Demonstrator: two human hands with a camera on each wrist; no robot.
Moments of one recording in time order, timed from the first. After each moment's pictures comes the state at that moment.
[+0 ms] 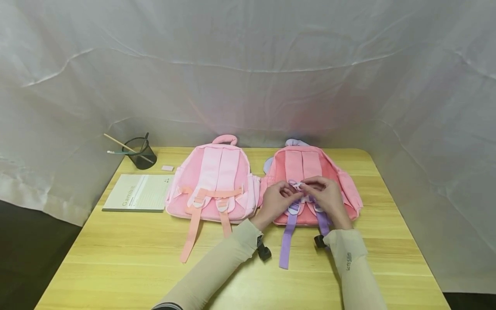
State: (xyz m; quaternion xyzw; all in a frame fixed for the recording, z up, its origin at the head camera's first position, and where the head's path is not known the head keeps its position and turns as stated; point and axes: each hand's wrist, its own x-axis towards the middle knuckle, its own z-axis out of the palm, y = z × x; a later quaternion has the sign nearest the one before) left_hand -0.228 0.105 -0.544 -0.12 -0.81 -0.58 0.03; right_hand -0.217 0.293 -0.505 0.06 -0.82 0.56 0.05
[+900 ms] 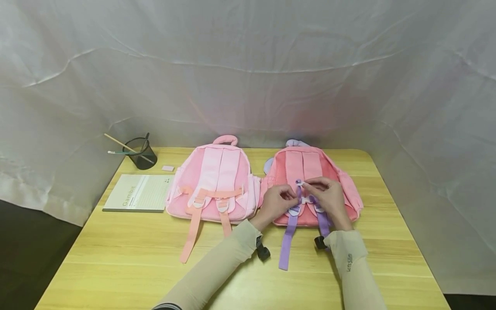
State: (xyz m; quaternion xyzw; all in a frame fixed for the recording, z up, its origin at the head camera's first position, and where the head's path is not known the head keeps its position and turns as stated) left_hand -0.229 0.099 -0.543 -0.18 -0.83 -0.53 0.03; right_hand -0.218 0.292 -0.505 0.01 -0.81 0.59 0.07
